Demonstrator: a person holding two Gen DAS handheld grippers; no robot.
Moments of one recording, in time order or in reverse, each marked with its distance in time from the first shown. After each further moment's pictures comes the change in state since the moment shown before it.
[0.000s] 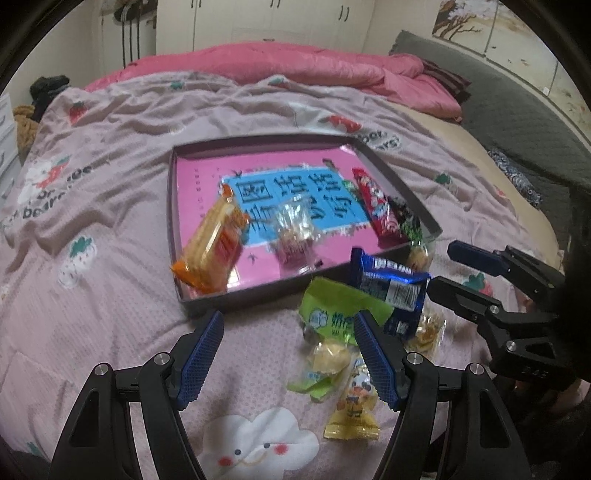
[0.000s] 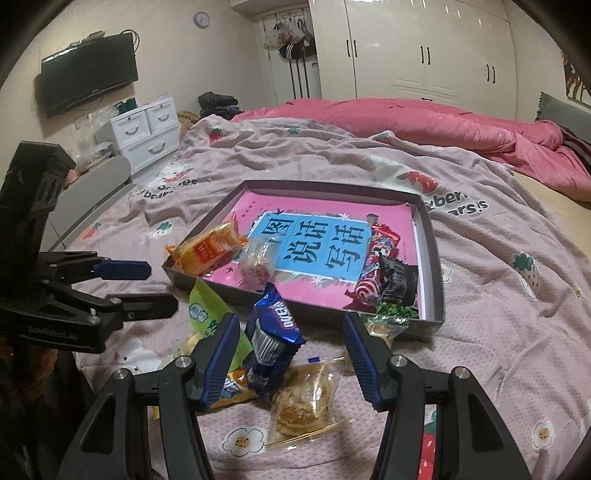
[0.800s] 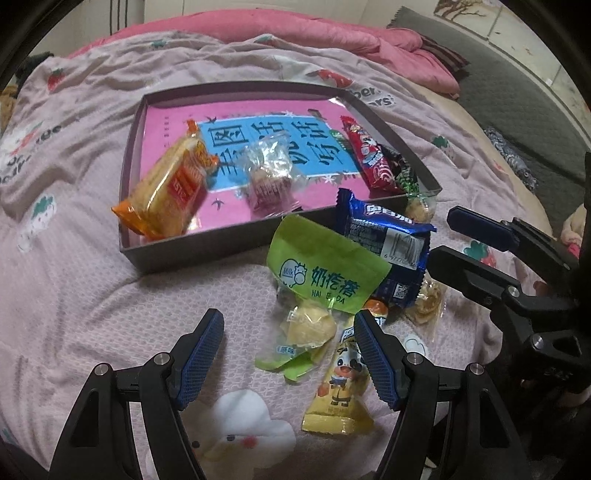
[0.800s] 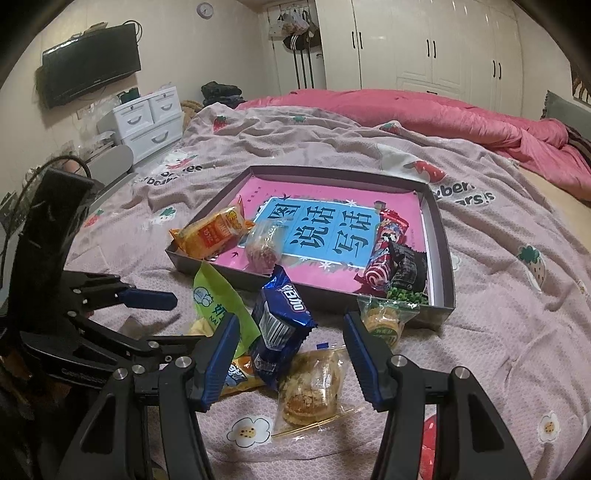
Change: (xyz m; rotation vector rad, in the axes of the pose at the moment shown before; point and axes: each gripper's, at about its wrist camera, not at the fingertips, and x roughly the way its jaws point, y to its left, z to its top) left arm 0.038 -0.010 -0.019 -0.020 0.119 -0.055; right arm 0.007 0.002 -0.007 0.003 0.039 0.014
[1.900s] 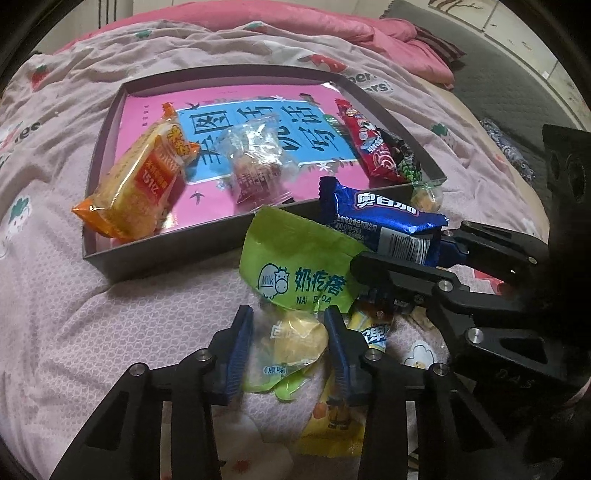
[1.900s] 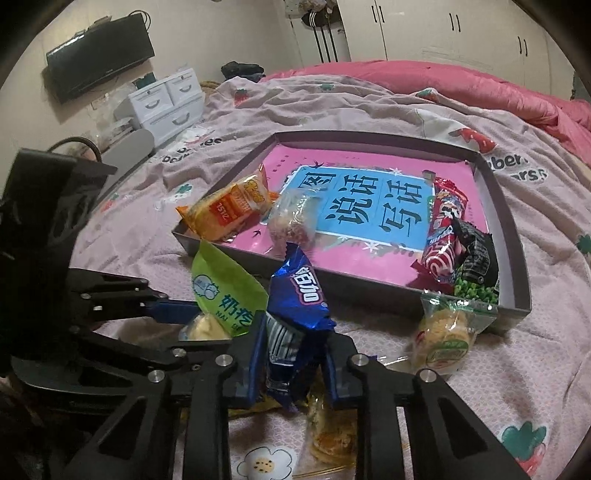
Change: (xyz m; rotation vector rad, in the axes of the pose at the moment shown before) left arm 0.025 -0.004 0.007 0.030 0.035 -0.034; right arm 0.050 0.002 0.000 0.009 0.094 0.147
